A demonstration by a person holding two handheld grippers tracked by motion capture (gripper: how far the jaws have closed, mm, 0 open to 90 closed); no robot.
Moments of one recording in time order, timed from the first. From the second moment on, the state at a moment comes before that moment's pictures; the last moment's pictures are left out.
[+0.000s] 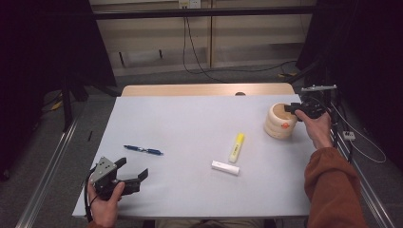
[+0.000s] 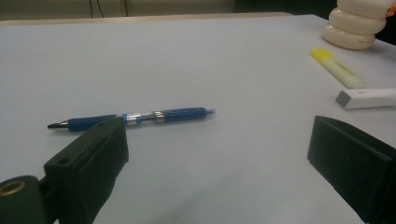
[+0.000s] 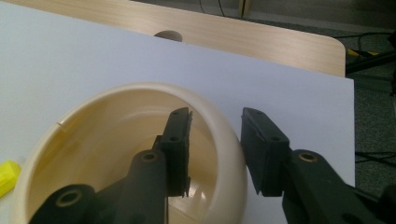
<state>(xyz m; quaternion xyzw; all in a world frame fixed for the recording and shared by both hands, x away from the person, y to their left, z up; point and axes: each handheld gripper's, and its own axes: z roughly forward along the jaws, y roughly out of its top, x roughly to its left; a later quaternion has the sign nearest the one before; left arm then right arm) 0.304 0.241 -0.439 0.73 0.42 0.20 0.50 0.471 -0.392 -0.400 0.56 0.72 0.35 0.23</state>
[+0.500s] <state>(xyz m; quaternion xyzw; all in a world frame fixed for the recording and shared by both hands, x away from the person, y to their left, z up) 0.307 0.243 -0.442 0.72 0.43 0.20 0.50 0.473 -0.395 -0.405 0.56 0.72 0.34 0.22</state>
